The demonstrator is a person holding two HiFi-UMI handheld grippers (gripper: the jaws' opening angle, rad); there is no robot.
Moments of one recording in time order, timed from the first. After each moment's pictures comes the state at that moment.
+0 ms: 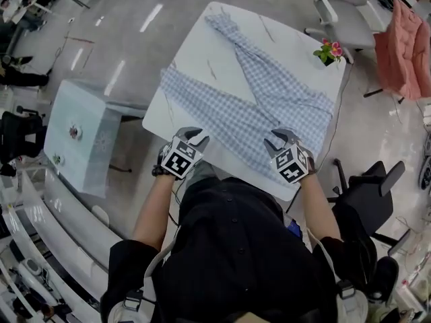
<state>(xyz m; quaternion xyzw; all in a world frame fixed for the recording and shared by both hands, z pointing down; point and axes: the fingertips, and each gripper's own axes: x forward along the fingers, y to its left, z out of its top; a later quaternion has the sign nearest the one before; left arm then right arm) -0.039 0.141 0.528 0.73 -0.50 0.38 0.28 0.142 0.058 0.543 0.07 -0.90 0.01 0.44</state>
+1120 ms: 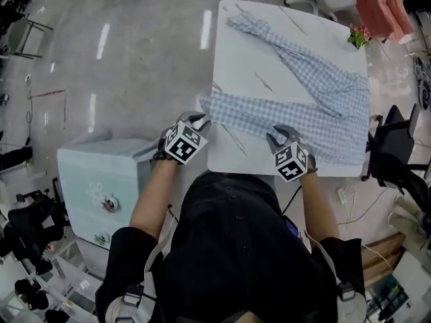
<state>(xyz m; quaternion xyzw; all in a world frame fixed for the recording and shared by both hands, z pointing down) -0.345 0.063 0.584 0.83 -0.31 0.42 0.19 -0.146 0.090 0.580 0.25 -0.83 0.10 0.49</state>
